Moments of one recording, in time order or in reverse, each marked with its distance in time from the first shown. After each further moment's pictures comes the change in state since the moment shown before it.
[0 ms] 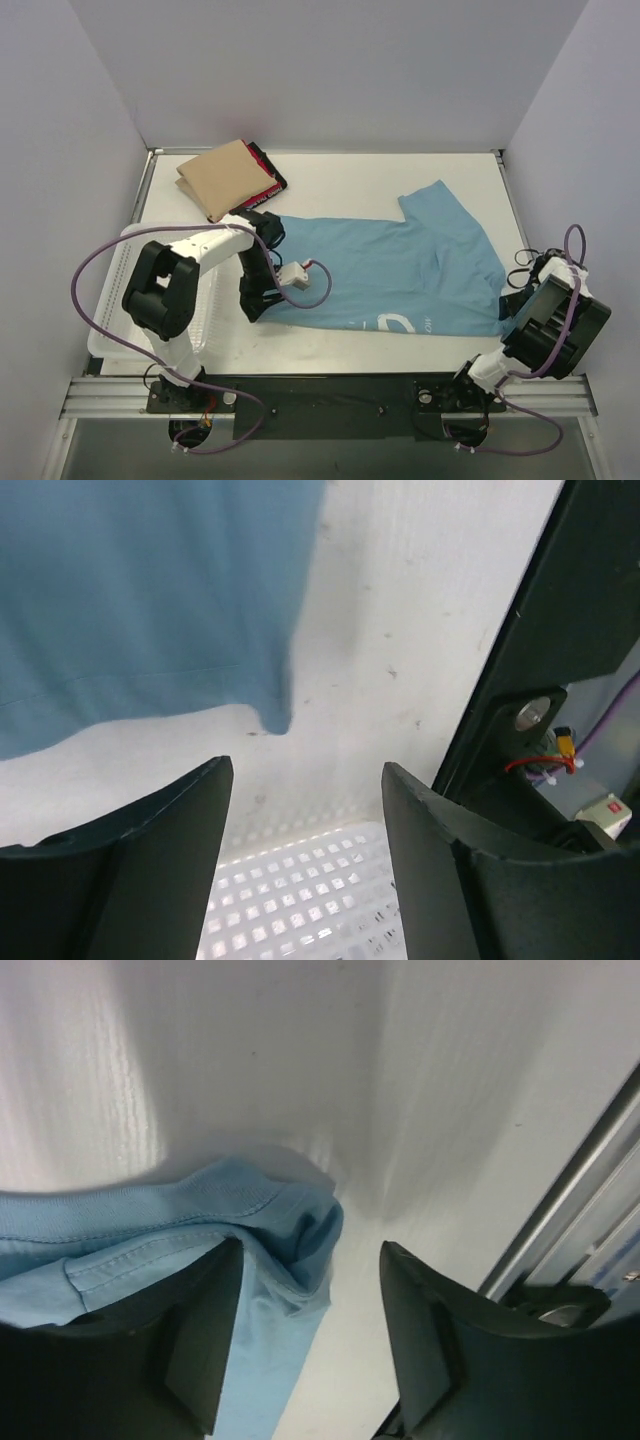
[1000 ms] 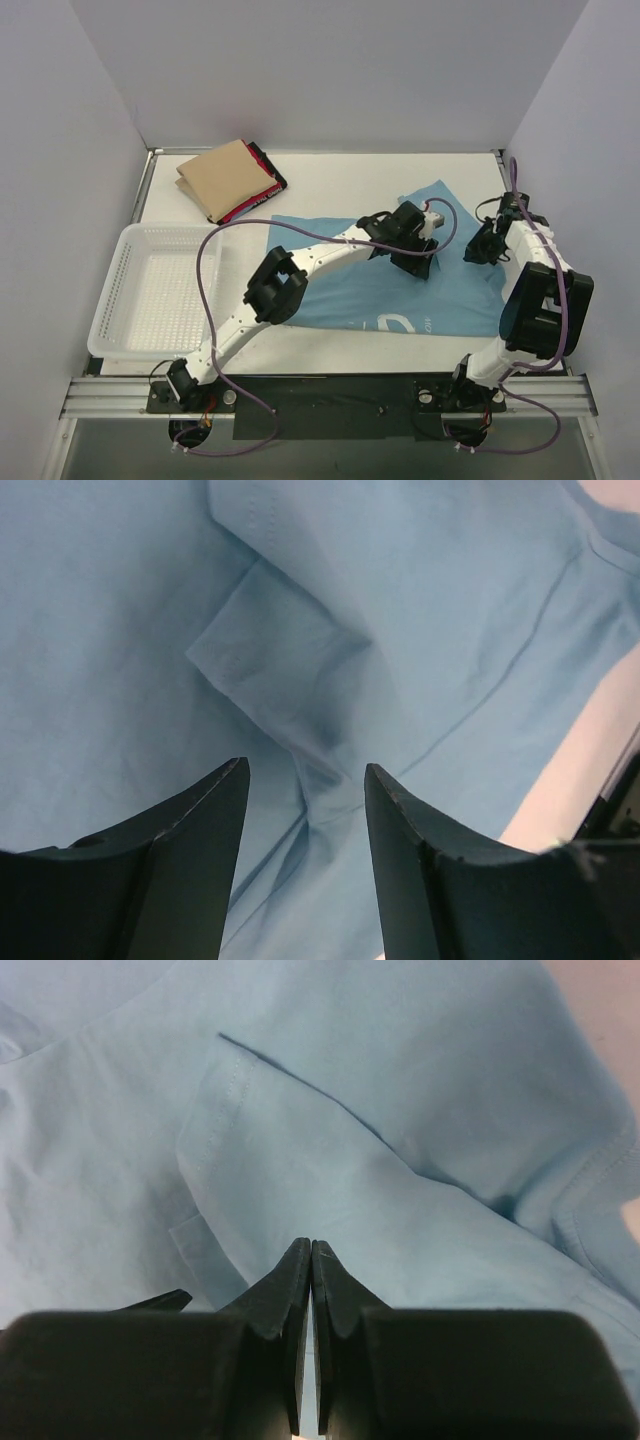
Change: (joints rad) left arm -0.455 0.785 1.106 0.705 0.004 -1.326; right arm 0.380 0.056 0.246 0.193 -0.326 -0.286
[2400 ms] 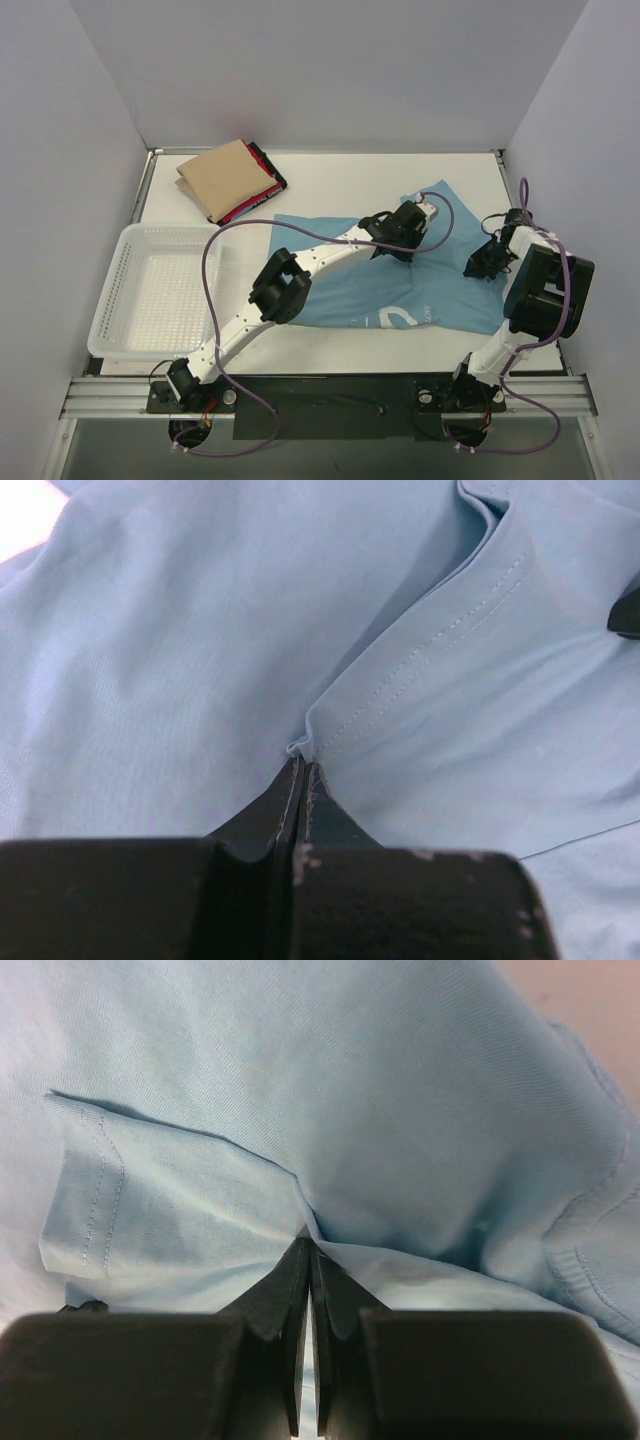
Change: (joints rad) left arm 0.002 0.096 0.115 0.013 -0.333 0.048; right arm -0.088 0.154 -0.067 0.070 -0.027 0.139
